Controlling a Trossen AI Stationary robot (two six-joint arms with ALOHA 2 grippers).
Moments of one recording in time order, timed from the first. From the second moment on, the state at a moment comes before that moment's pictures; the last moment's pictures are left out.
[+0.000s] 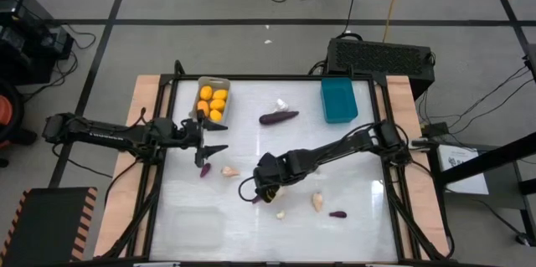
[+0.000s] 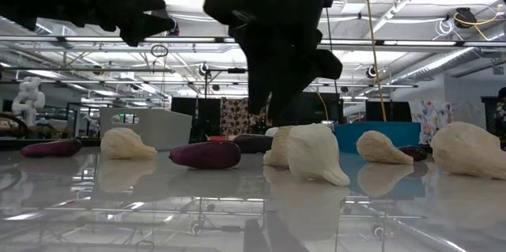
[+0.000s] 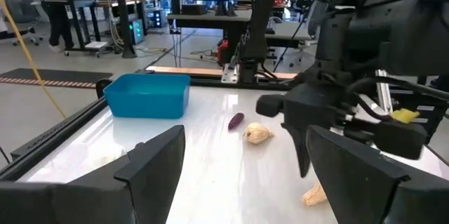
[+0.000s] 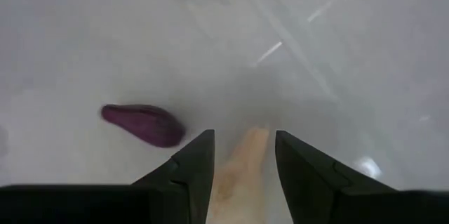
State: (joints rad) left arm -0.01 0.69 0.24 0.41 -0.06 -0.02; right arm 0.25 2.10 1.68 -0.84 0.11 0.95
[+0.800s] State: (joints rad) left arm -0.01 0.69 0.24 0.41 -0.02 -0.02; right arm 0.25 2.14 1.68 -0.88 0.10 1.09
